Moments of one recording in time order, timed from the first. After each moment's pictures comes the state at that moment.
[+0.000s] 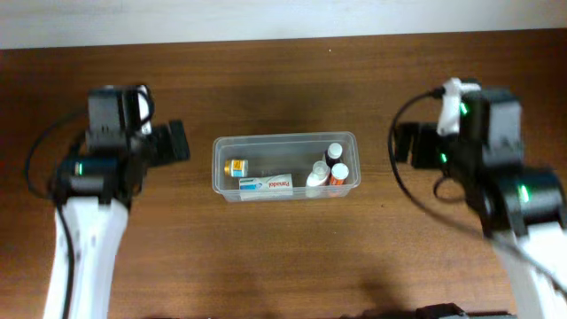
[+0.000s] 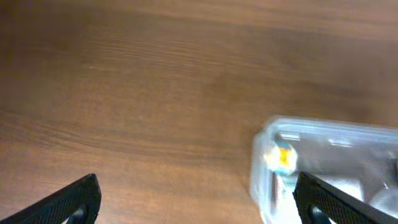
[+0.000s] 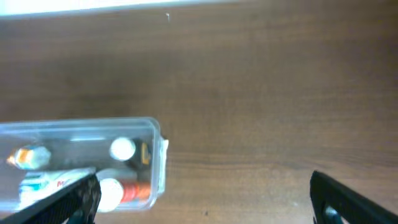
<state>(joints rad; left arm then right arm) -0.05 1.28 1.31 -0.91 -0.09 -0.14 0.11 1.10 1.29 -0.93 0.02 0.15</state>
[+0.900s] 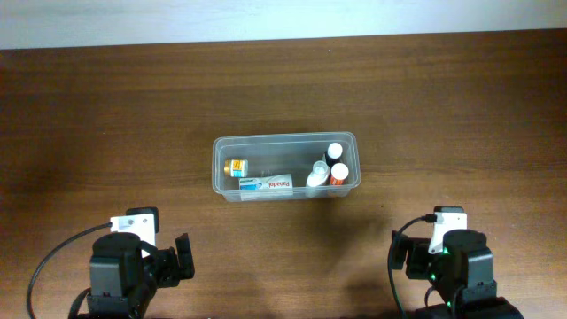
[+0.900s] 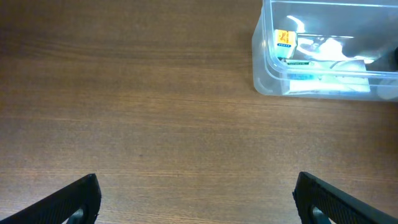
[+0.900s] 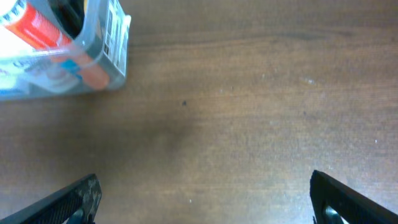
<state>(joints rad) -0.08 0.53 0.79 -1.10 -0.07 -0.12 0.13 0.38 0.52 -0.96 0.05 0.21</state>
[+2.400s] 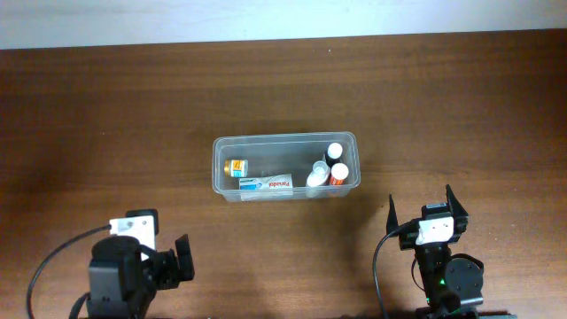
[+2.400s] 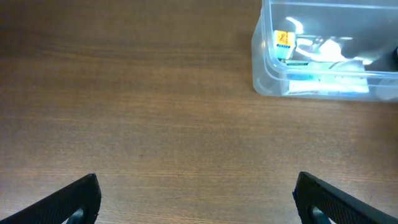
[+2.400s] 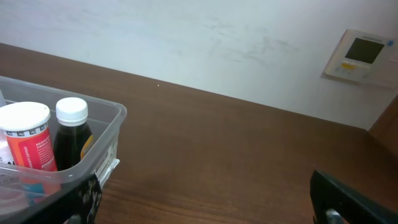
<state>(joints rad) -0.08 0.49 0.77 -1.09 -0.07 -0.12 0.09 0.01 0.01 -0.07 0.05 -0.22</state>
